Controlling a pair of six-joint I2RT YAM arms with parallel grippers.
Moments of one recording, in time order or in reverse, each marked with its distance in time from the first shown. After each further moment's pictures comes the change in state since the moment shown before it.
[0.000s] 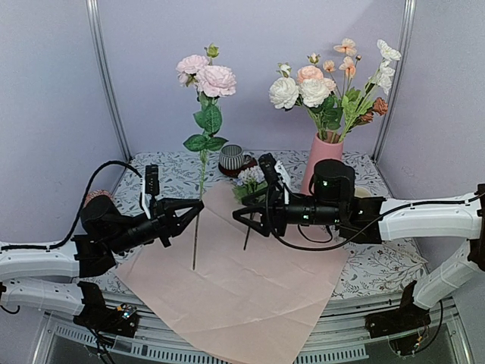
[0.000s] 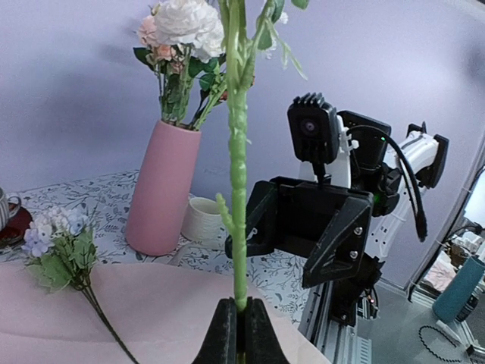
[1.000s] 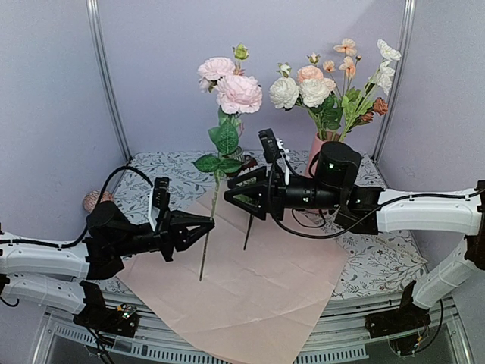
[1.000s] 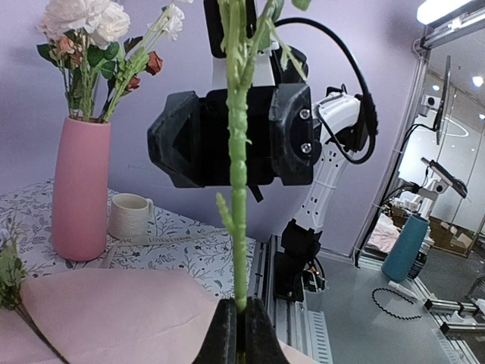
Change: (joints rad) left arm -0.034 0.105 -0.033 0.212 0.244 0.005; right arm 0.002 0.020 0.105 0.128 -0.179 0.117
